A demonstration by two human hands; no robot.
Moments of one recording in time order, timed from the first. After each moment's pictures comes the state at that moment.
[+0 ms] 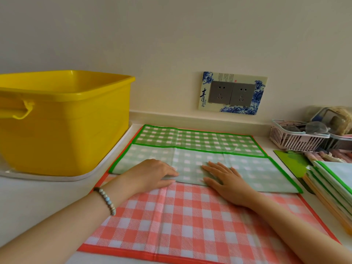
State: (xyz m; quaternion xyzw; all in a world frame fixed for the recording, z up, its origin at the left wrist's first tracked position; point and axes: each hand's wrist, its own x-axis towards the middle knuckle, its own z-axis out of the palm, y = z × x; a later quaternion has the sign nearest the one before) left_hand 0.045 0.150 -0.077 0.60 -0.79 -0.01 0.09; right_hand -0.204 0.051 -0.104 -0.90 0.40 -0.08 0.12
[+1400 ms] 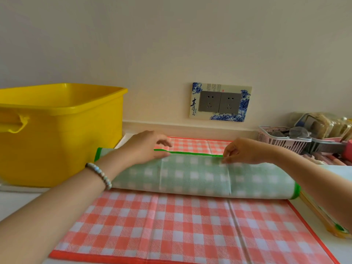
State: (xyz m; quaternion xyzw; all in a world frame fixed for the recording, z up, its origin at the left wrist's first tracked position) left_hand 0.035 0.142 0.010 0.65 -0.72 0.00 0.23; right_hand -0.245 0.025 0.023 -0.91 0.37 -0.05 0.15
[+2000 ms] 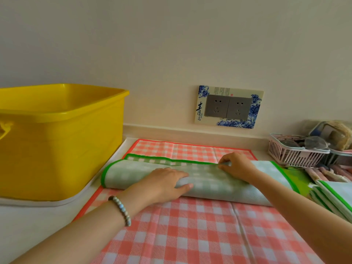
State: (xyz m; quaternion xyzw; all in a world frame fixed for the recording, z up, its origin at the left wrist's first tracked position) left_hand 0.011 0.109 -0.060 0.66 -0.74 -0.06 0.08; right_hand -0.204 -0.042 -0.045 -0.86 0.48 -0.17 0.08
